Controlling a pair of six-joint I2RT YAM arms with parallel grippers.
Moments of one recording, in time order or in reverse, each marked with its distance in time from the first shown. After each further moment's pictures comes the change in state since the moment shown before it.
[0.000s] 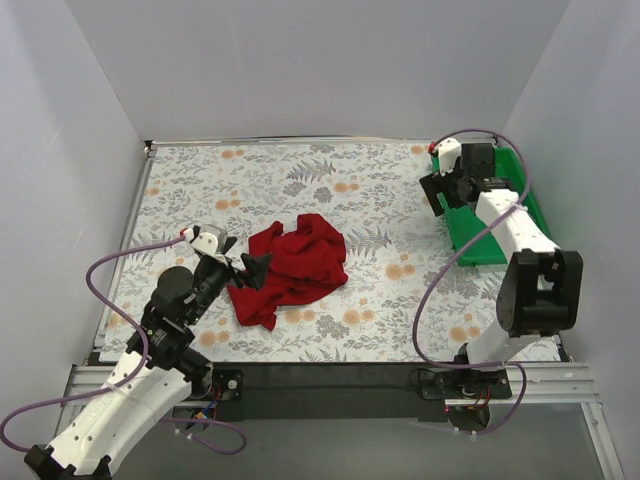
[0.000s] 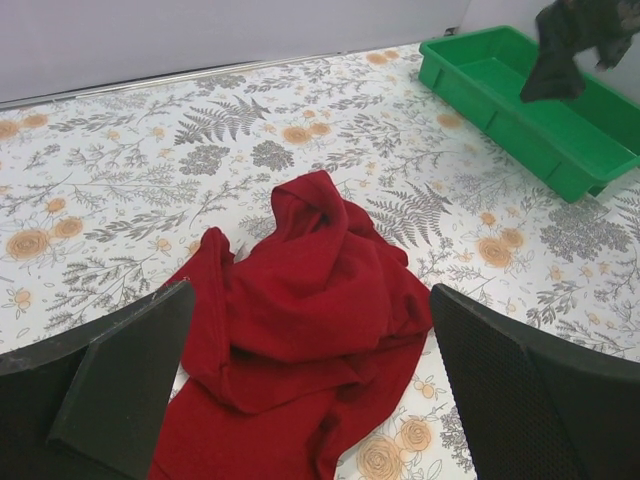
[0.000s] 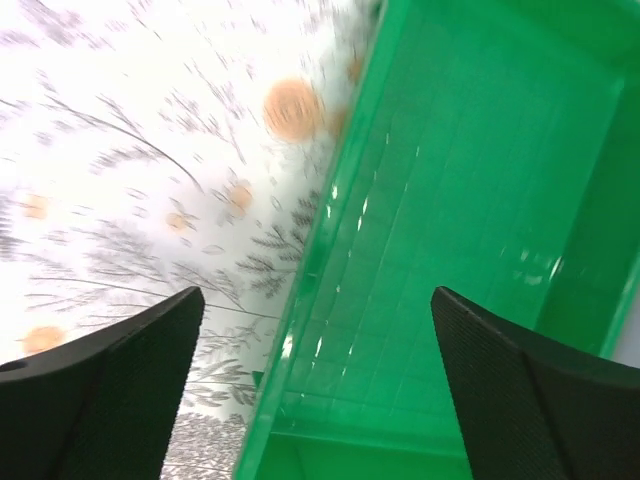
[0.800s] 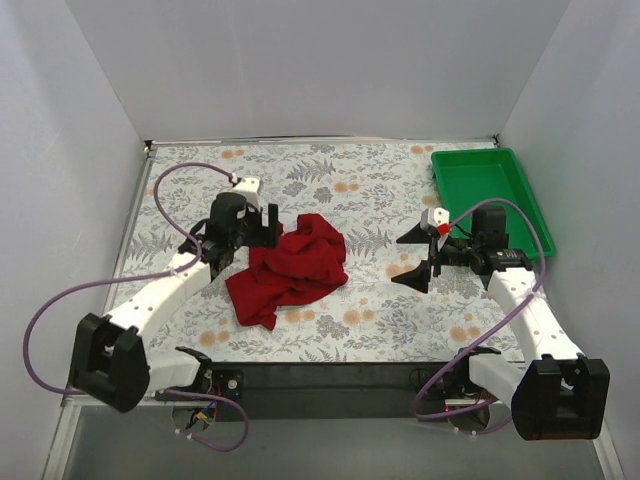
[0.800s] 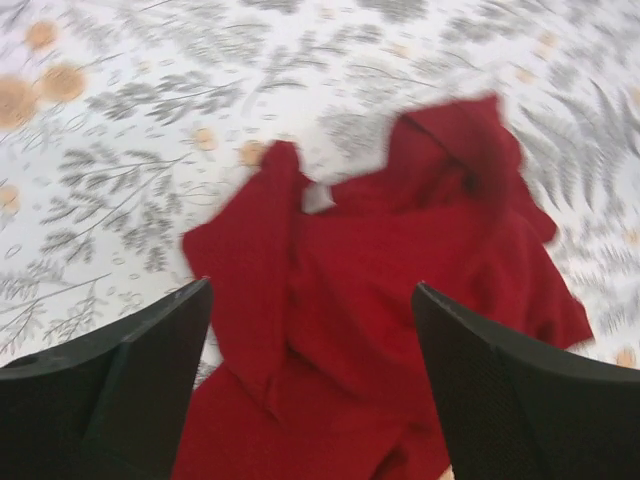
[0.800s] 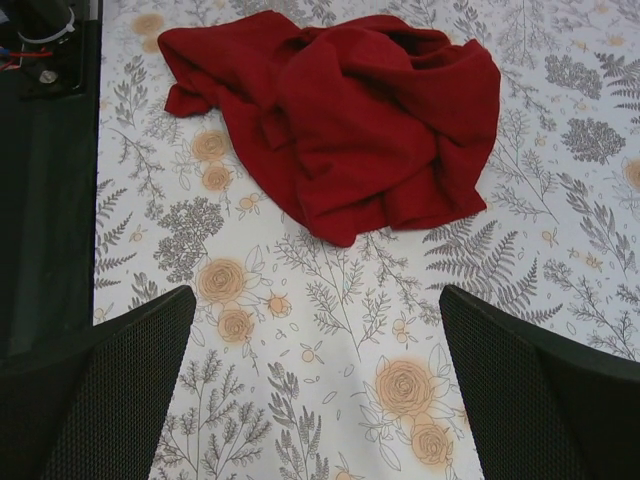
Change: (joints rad) left arm 0.088 0.737 0.297 -0.074 -0.008 -0.011; right arm 0.004 -0.619 -0.535 -0.021 -1.229 -0.302
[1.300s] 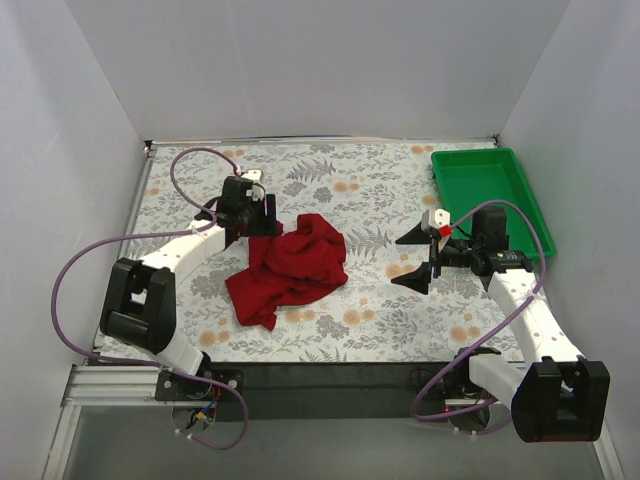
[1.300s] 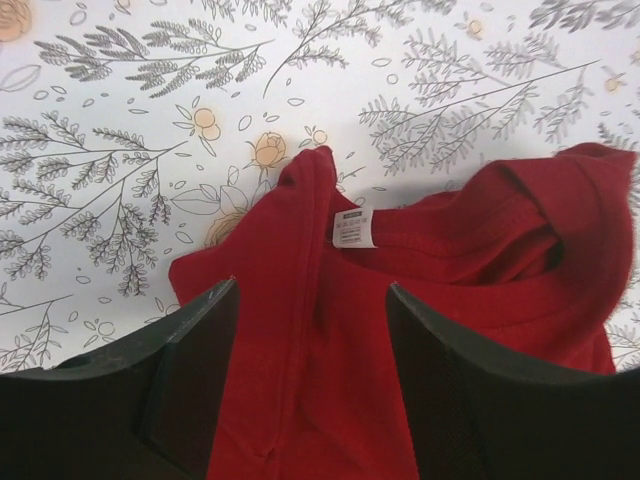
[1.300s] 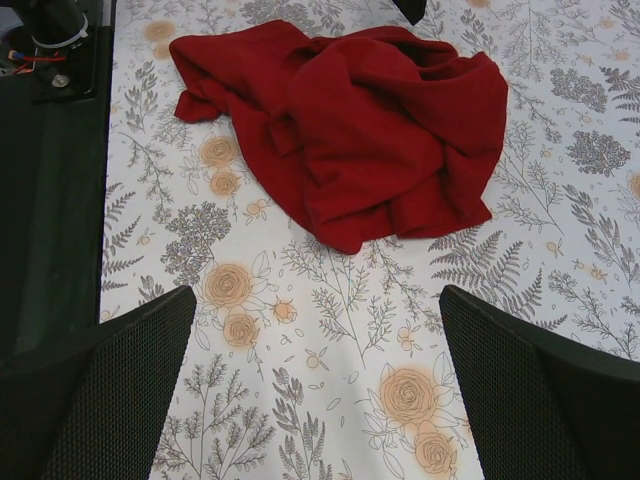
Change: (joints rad) left arm 0.143 0.353 0.196 -0.047 0.085 -0.112; right arm 0.000 -0.019 -0.008 0.004 -0.036 -0.006
